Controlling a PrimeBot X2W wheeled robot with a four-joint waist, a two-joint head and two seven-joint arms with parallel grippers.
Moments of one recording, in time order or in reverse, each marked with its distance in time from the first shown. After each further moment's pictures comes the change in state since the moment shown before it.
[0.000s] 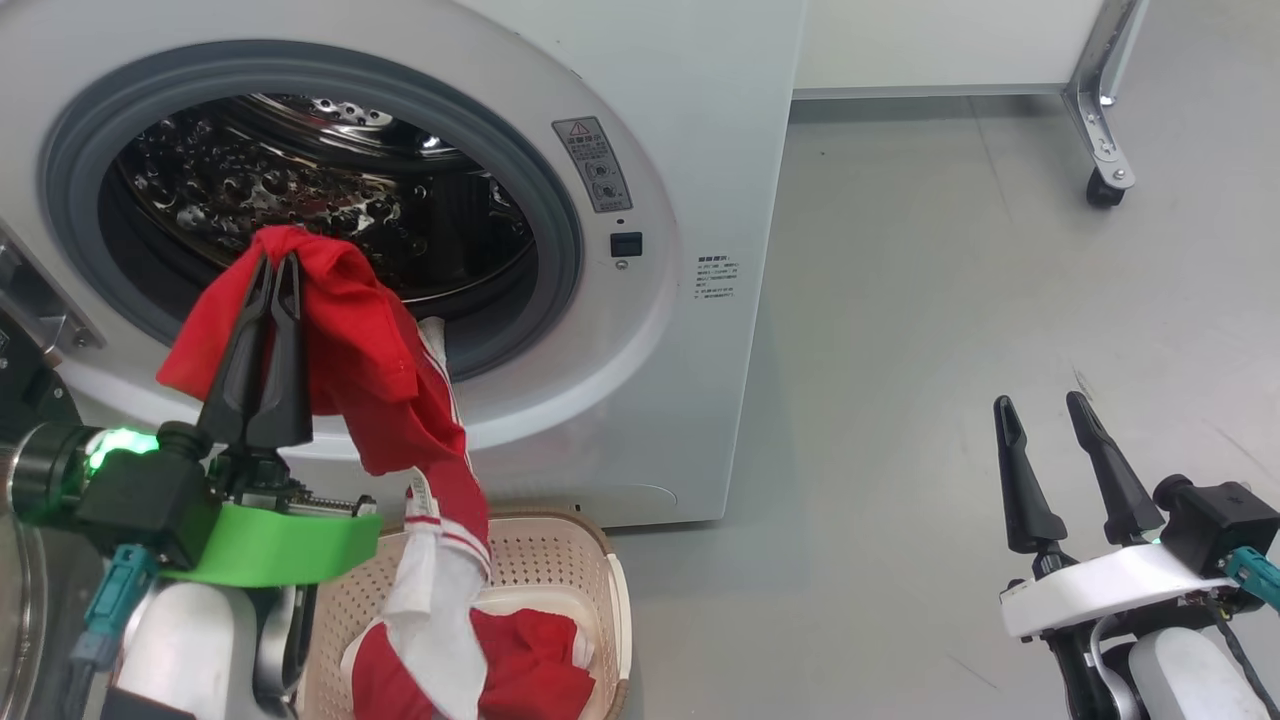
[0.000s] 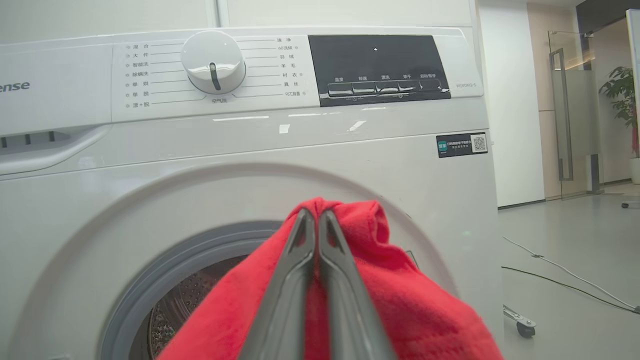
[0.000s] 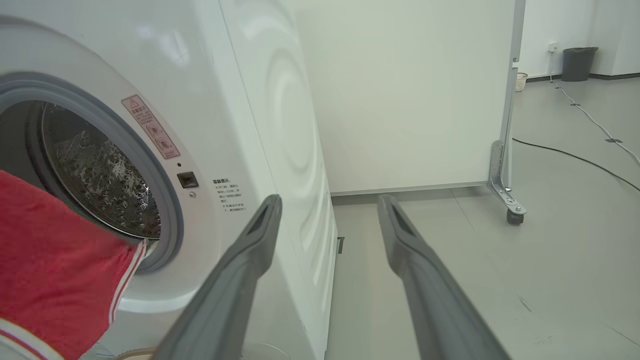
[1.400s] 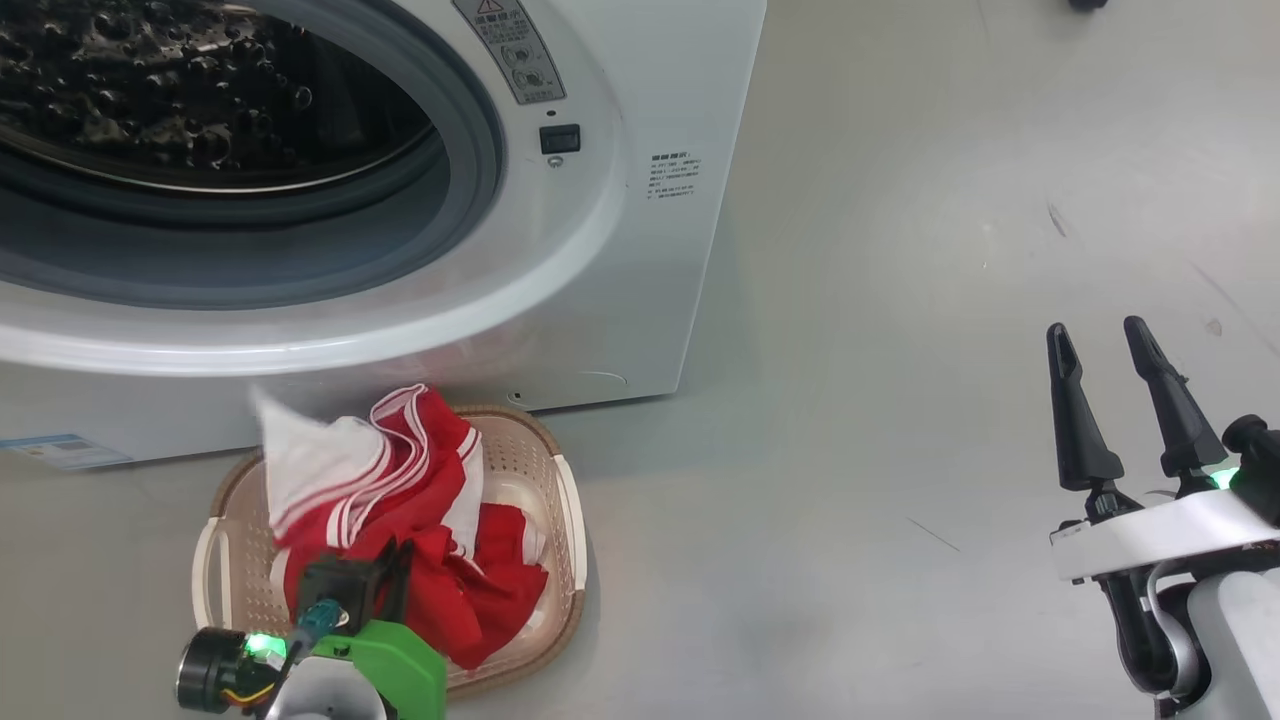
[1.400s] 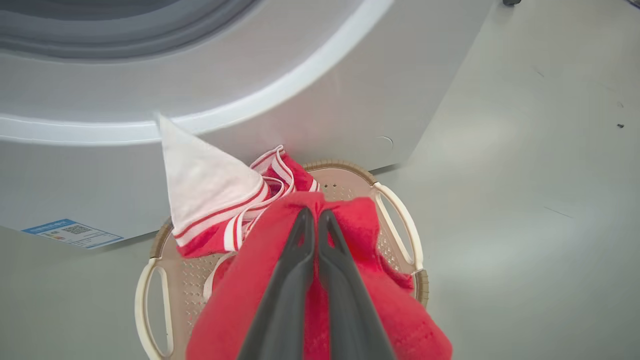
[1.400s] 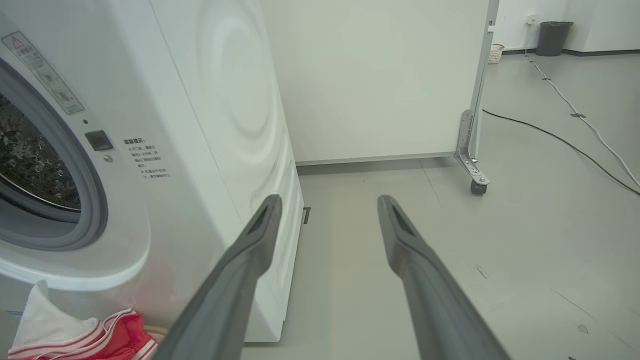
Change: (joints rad) left arm 0.130 -0.018 -0.137 0.452 0.016 0.052 0.245; right arm -0.055 -0.087 -0.005 -0.069 0.043 0.000 0.000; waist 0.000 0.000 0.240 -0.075
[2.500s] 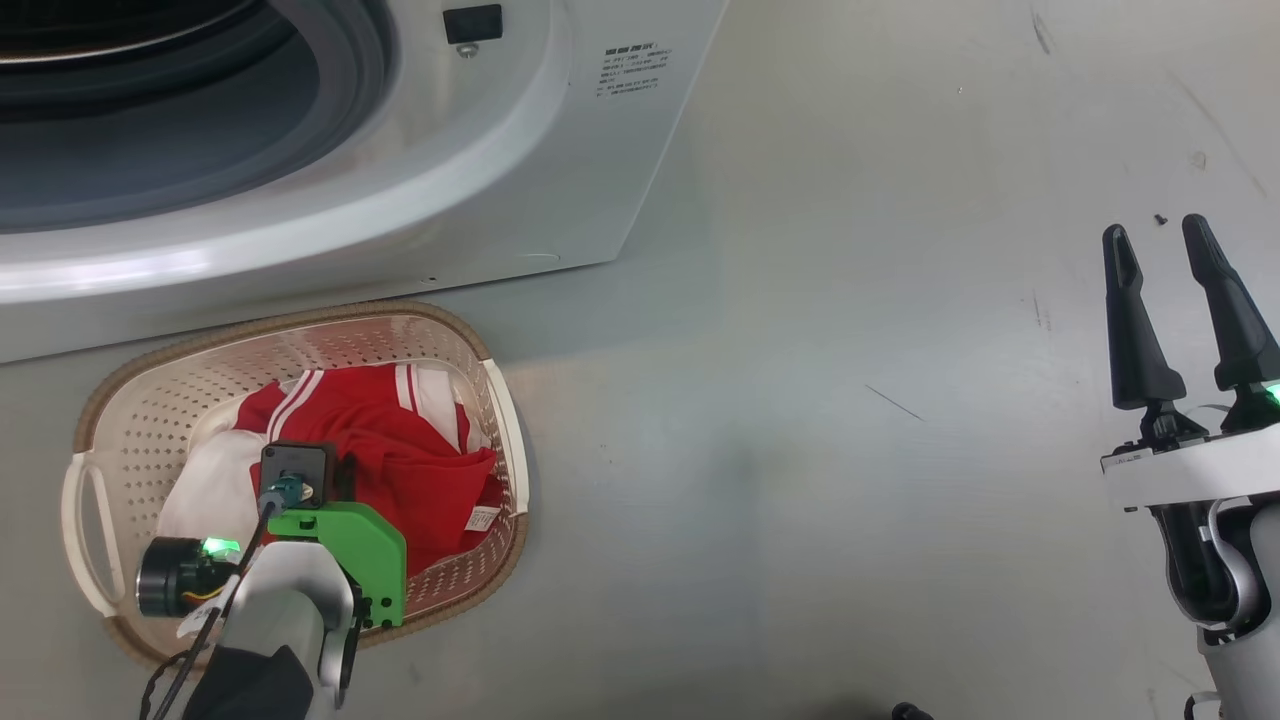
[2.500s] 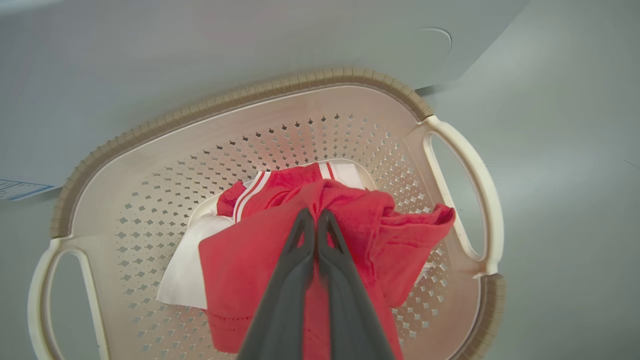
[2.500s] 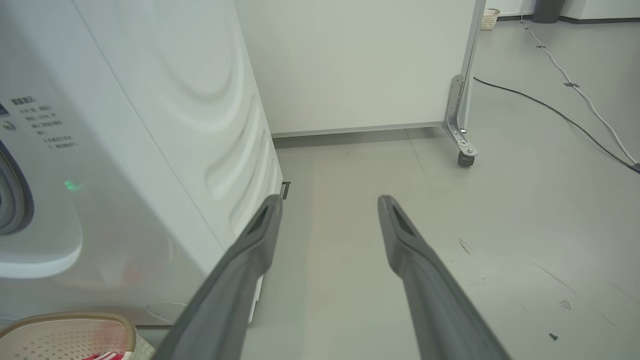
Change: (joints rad) left arm -0.306 -0.020 0.033 0.357 -0.001 0.050 0.015; right arm -0.100 -0.050 -0.041 -0.041 0.064 0.000 0.000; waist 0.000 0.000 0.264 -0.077
